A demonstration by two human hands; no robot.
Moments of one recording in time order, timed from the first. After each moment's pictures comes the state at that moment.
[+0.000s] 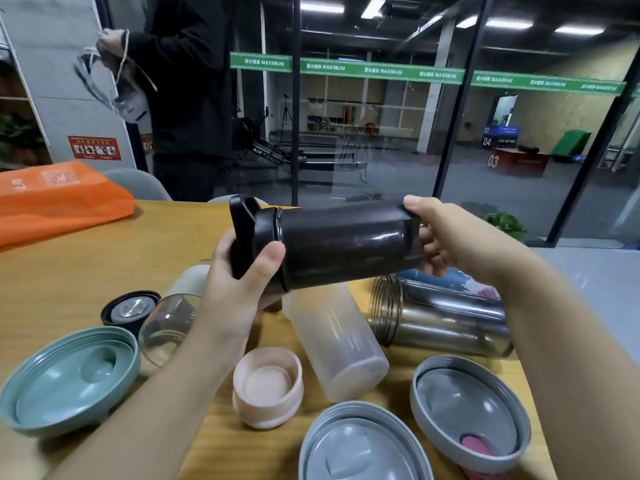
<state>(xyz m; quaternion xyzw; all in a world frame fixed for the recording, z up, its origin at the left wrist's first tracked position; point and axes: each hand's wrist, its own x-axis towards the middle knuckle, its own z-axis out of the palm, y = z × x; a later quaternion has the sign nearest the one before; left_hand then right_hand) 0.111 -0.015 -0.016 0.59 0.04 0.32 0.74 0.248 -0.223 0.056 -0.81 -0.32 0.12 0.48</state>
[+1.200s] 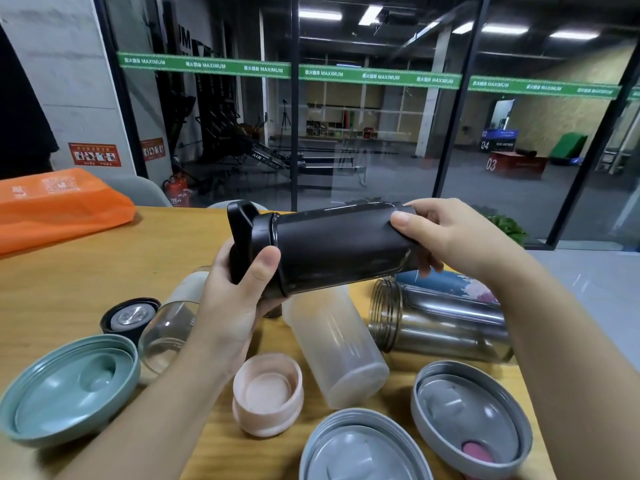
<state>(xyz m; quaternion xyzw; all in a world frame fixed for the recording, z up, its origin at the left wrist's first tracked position) 0.114 -0.014 -0.016 0.57 0.01 0.31 0.76 0.227 -0.221 0.067 -0.86 -0.36 -0.06 0.36</state>
